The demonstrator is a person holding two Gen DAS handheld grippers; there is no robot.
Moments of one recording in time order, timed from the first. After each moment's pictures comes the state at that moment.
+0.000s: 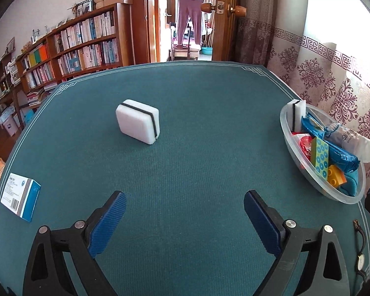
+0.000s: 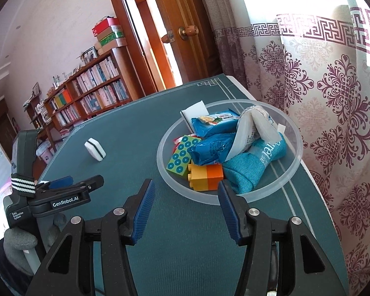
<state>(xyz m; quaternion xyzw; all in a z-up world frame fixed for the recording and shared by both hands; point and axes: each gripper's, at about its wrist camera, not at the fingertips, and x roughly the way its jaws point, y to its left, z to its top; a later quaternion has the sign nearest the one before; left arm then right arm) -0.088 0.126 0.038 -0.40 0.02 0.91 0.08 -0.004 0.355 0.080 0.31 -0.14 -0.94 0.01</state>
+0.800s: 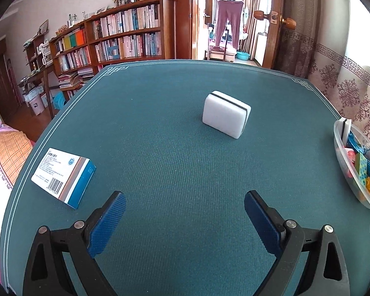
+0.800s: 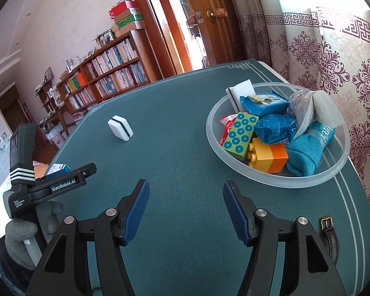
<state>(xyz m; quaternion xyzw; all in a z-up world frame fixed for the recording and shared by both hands) -0.082 0.043 0.030 -0.40 -0.01 0.92 -0.01 -0.023 0.292 0.066 0.34 -0.12 -0.93 0.06</state>
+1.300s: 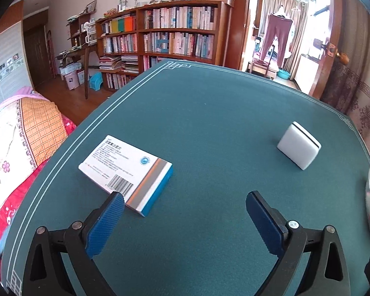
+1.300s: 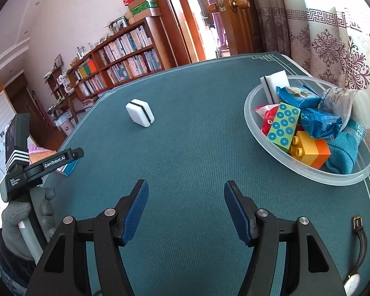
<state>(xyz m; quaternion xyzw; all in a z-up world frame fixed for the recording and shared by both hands) -0.083 -0.035 0.035 -0.39 -0.08 0.91 -0.13 -0.037 0.255 0.055 0.36 -0.11 -0.92 0.09</state>
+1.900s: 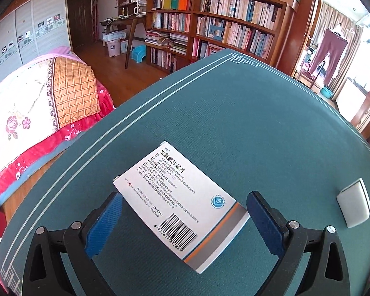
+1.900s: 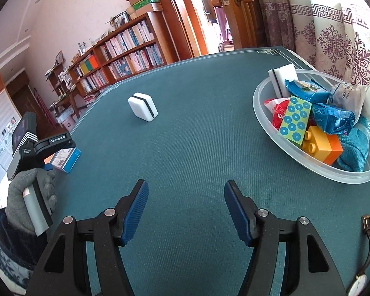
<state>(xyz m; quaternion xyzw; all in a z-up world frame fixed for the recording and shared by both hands) -0.121 -0.105 0.019 -0.42 -0.17 0.86 -0.24 -0.044 0.248 0.048 0.38 -0.11 -0.91 0.10</state>
